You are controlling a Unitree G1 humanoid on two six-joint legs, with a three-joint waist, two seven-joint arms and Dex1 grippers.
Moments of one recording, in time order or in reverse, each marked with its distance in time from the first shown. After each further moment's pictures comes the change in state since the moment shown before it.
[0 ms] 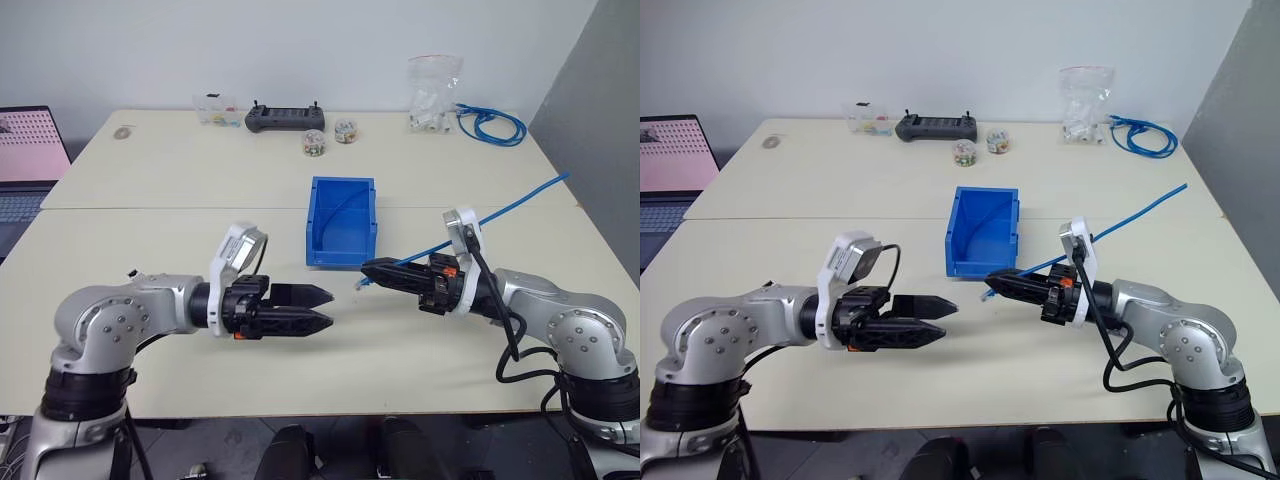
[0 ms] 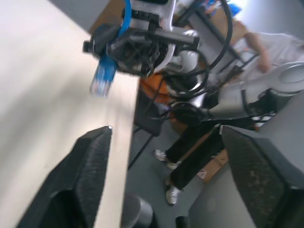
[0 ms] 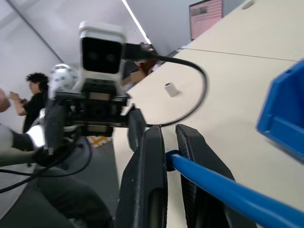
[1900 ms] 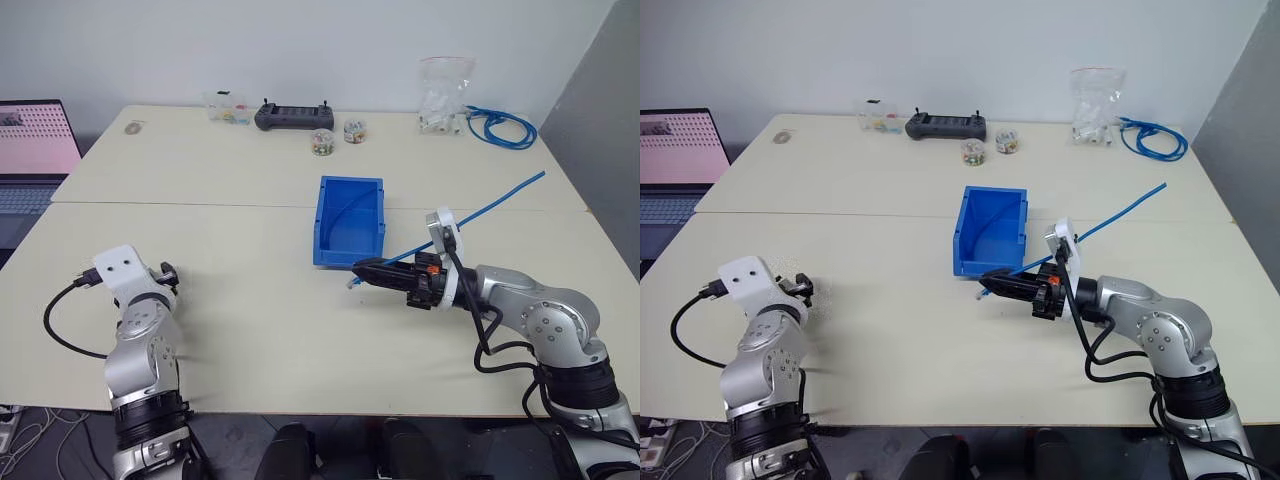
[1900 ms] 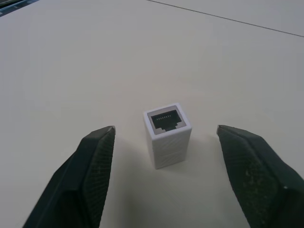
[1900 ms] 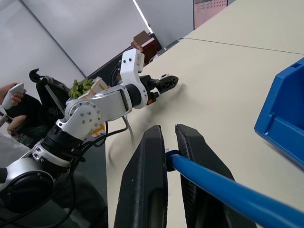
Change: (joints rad) left arm 0.042 -0.449 0.317 0.338 0.894 -0.589 1.243; right arm -0.045 0.072 0.058 0.074 -0.155 -0.017 0.102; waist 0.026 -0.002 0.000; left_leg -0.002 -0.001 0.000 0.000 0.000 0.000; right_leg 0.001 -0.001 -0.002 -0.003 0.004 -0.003
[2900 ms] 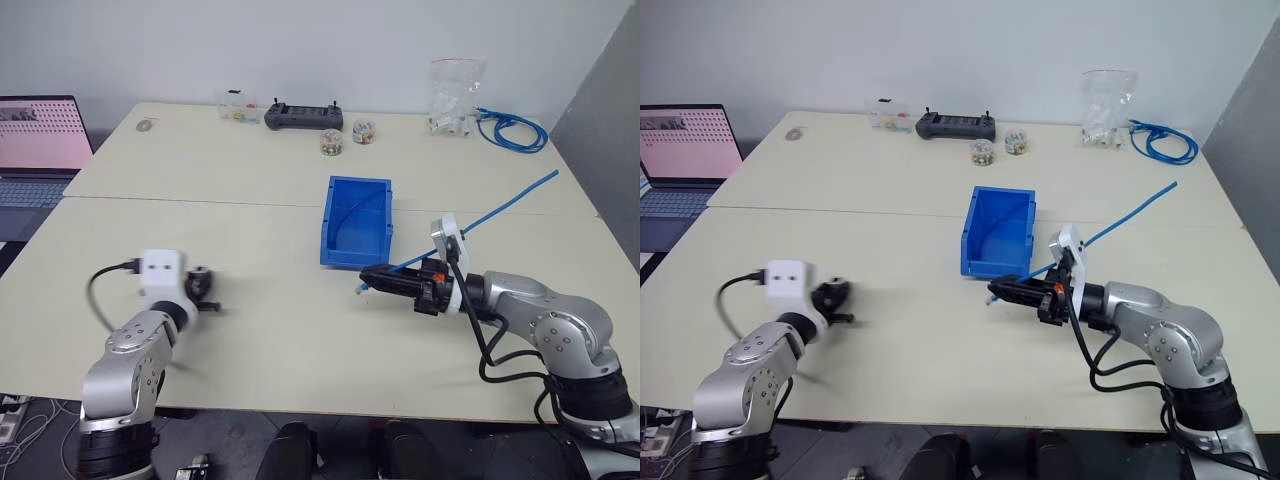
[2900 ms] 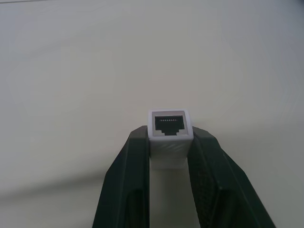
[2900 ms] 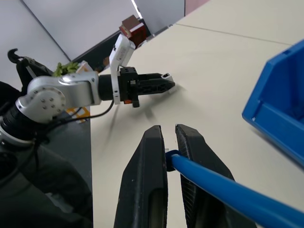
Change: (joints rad) left arm 0.175 0.329 -0.375 -0.261 -0.169 0.122 -0.732; right arm 0.099 -0.066 -0.001 -0.098 -0.079 -0.028 -0.001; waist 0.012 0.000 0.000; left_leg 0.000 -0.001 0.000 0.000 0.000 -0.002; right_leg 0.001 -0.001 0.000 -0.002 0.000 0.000
